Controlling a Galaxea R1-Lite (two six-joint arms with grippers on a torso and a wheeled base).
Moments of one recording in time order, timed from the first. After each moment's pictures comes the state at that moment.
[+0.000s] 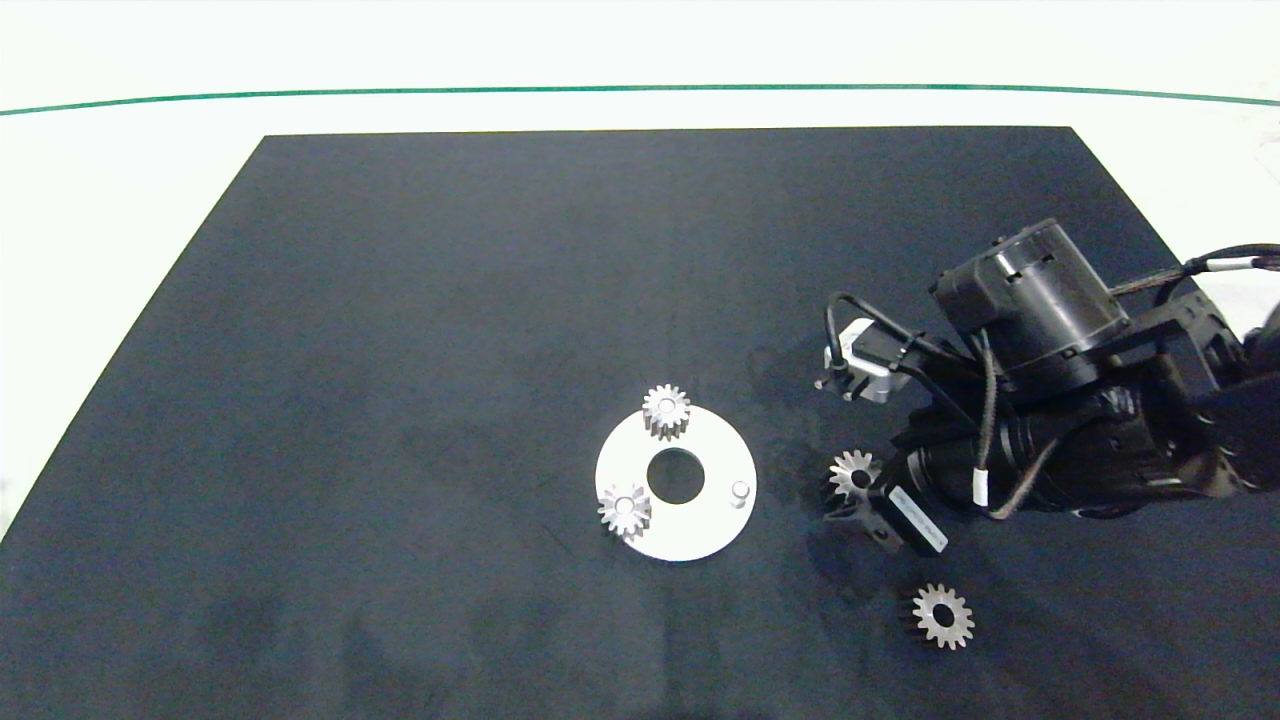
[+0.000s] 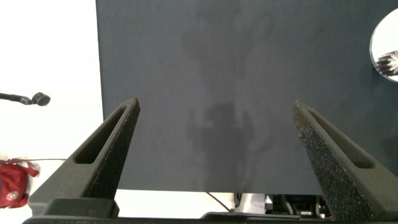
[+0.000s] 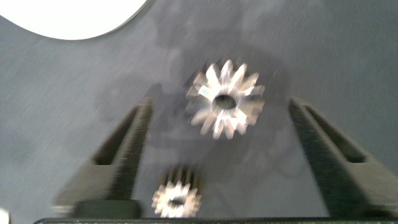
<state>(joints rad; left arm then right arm) 0.02 0.90 -1.43 0.99 0.06 0.11 0.61 1.66 -1.24 0.45 -0.19 -0.26</state>
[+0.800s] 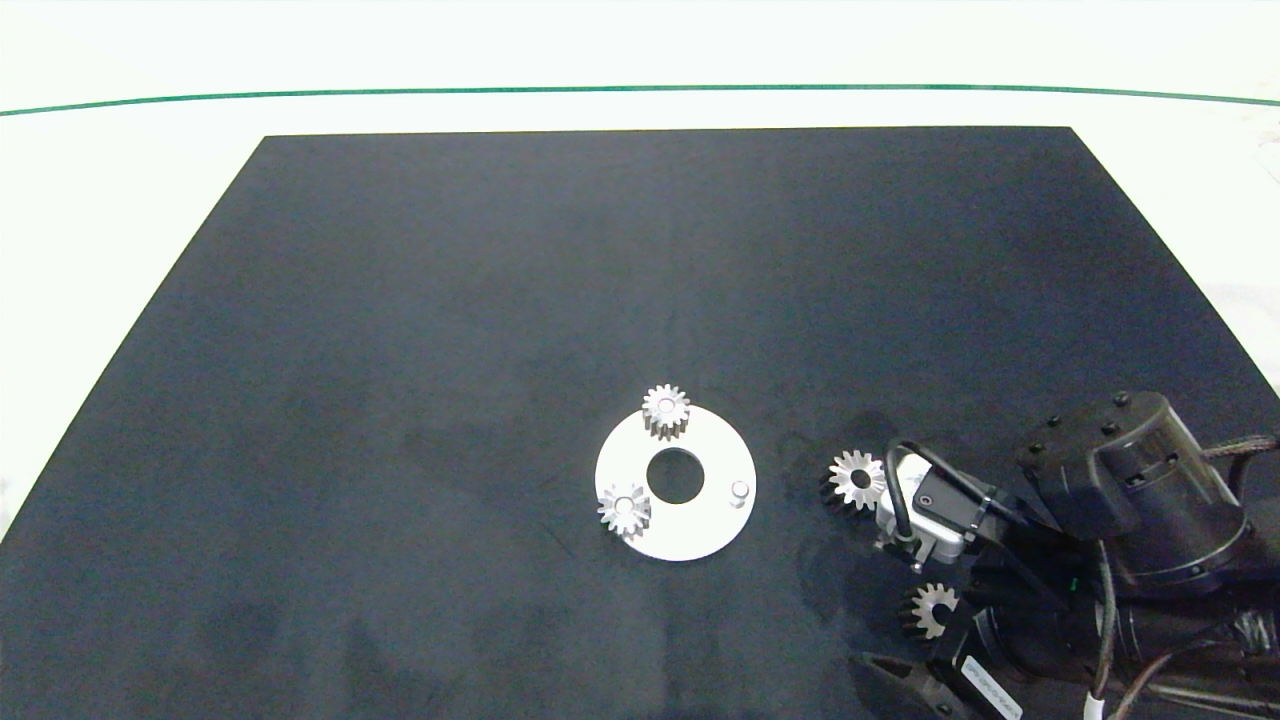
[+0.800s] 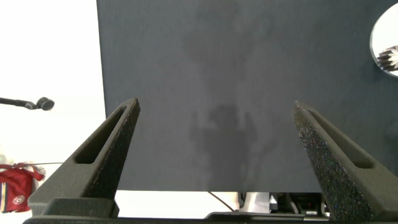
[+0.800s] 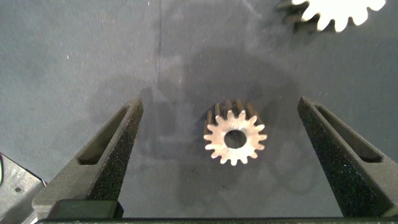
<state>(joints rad) 0.02 0.89 -1.43 0.99 0.06 0.13 0.69 1.49 -0.79 0.17 -0.20 -0.26</state>
